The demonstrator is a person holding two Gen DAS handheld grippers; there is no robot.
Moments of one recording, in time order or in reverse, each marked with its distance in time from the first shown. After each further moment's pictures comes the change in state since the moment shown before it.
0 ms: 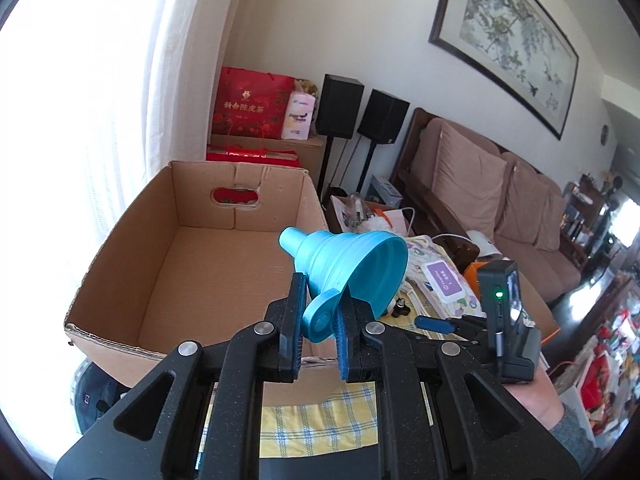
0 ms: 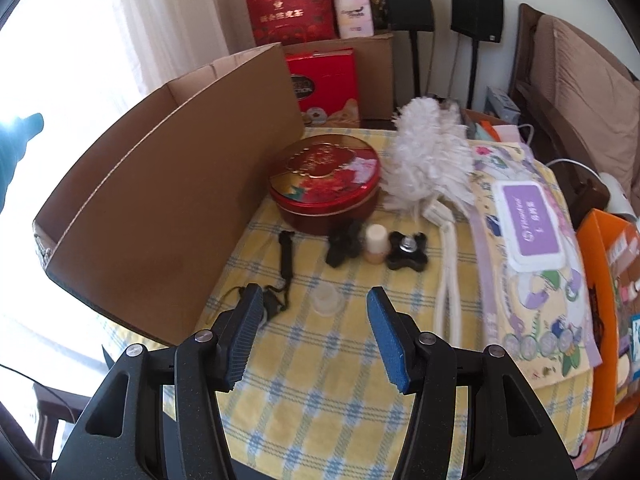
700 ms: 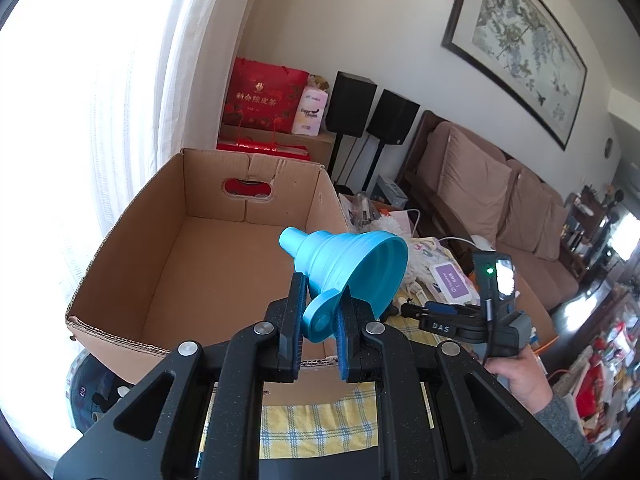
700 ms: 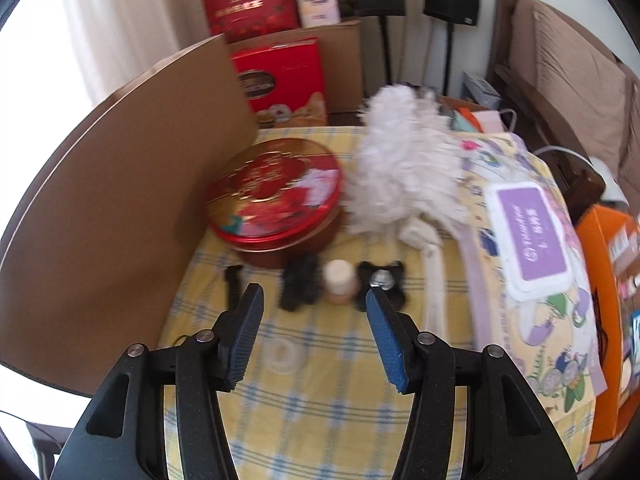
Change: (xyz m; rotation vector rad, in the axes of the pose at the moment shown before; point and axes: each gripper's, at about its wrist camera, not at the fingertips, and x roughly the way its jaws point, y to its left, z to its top) left arm 0.010 0.027 -0.005 -0.045 0.011 -0.011; right arm 0.032 -0.047 0.023 0.118 0.014 -0.087
